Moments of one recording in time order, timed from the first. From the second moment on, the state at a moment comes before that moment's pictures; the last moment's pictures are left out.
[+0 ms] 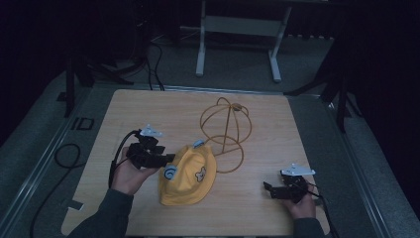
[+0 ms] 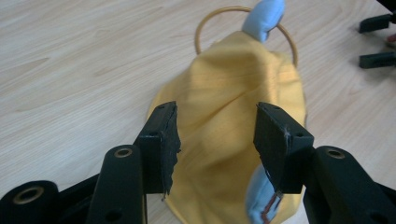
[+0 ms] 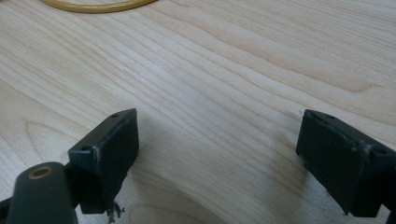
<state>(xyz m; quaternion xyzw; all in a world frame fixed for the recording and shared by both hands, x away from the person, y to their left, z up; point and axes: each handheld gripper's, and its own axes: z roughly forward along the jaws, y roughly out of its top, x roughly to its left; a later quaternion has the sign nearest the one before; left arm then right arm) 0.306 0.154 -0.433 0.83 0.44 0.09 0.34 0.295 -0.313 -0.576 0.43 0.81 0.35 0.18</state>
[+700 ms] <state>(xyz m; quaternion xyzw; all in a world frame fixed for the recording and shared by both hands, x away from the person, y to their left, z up) 0.321 0.120 -0.433 0.86 0.41 0.07 0.30 0.295 -0.313 -0.577 0.43 0.81 0.35 0.18</state>
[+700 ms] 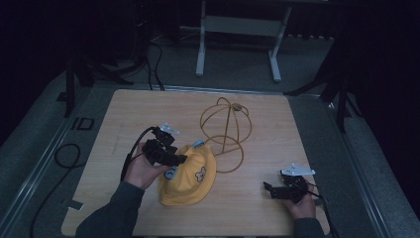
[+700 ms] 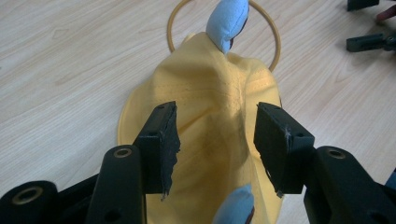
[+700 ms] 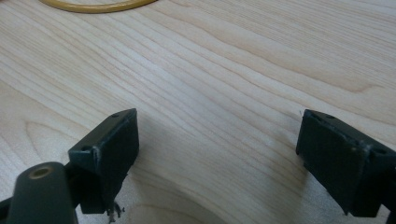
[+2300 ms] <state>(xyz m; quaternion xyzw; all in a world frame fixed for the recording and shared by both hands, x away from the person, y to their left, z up) 0.346 0.131 -0.424 0.88 0.41 0.07 0.25 0.295 -0.313 -0.576 0.43 0.81 0.35 0.18</state>
